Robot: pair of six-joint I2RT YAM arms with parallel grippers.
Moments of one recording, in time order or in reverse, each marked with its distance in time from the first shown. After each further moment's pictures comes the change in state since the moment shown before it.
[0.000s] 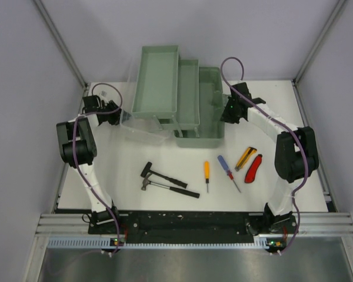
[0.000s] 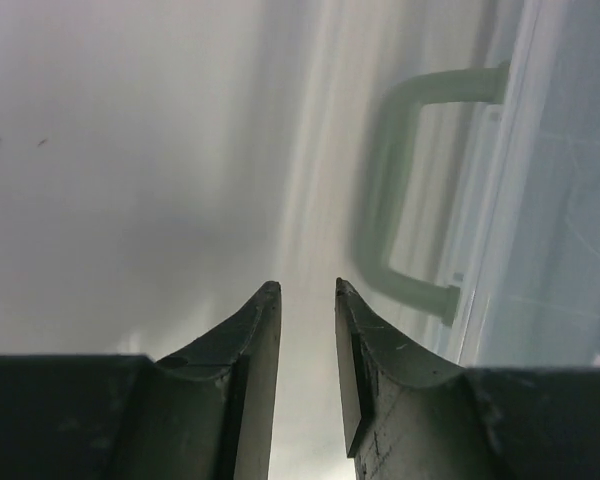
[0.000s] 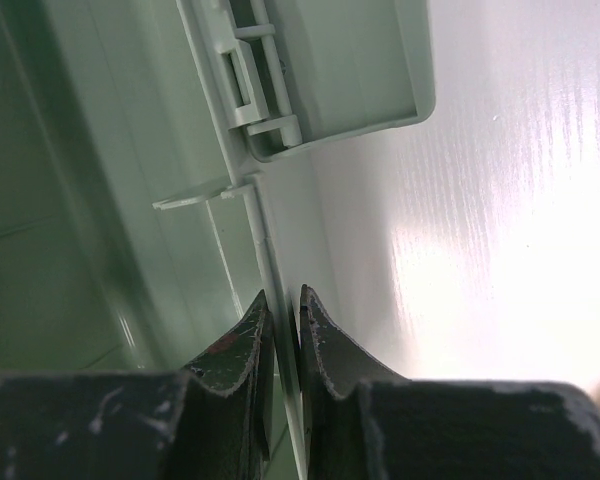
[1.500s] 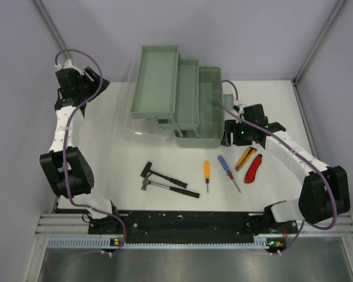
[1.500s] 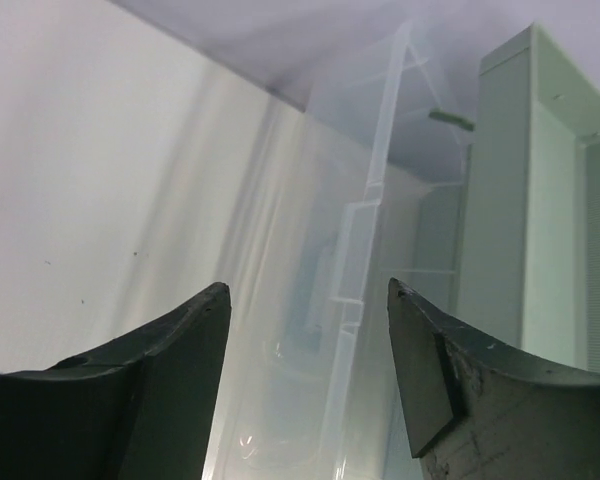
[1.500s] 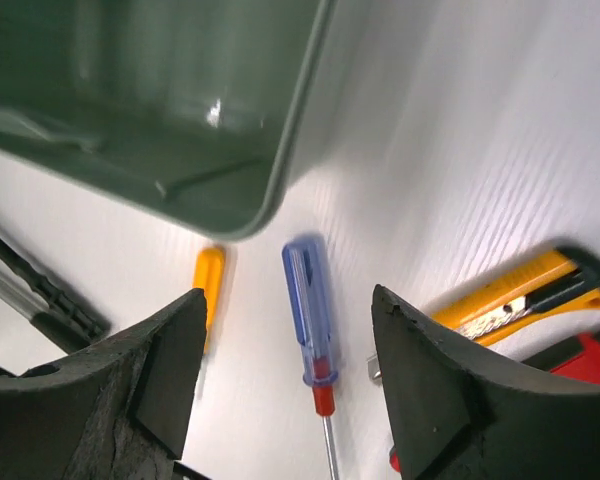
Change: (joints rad) left arm 0.010 -0.443 0.081 -0.204 -0.403 0.037; right arm 0.002 -0.453 -0.375 -0.041 -0.232 -0.436
